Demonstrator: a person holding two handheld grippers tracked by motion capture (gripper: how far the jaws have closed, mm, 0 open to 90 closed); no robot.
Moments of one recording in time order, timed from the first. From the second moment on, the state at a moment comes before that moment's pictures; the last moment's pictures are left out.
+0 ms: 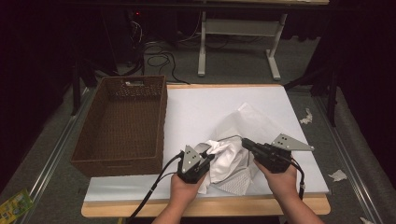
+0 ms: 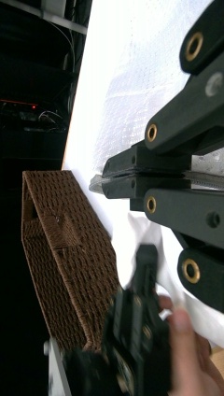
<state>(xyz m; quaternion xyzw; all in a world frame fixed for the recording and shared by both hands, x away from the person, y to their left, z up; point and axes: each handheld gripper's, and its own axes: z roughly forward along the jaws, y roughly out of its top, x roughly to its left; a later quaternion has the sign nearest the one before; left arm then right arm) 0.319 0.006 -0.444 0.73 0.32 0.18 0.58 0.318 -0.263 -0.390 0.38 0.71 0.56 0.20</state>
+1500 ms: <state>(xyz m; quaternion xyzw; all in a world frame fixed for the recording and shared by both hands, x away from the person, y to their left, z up) 0.361 0.020 -0.467 0.73 0.38 0.16 0.55 0.315 -0.263 -0.389 0.37 0.71 0.57 0.20</state>
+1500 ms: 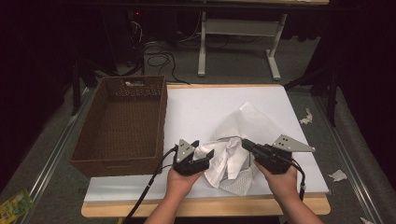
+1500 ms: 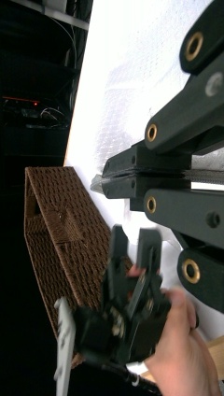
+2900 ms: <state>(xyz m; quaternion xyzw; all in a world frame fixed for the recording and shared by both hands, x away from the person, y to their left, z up) 0.329 -0.035 -0.470 0.75 0.34 0.10 0.56 0.313 -0.261 -0.388 0.37 0.71 0.56 0.20</state>
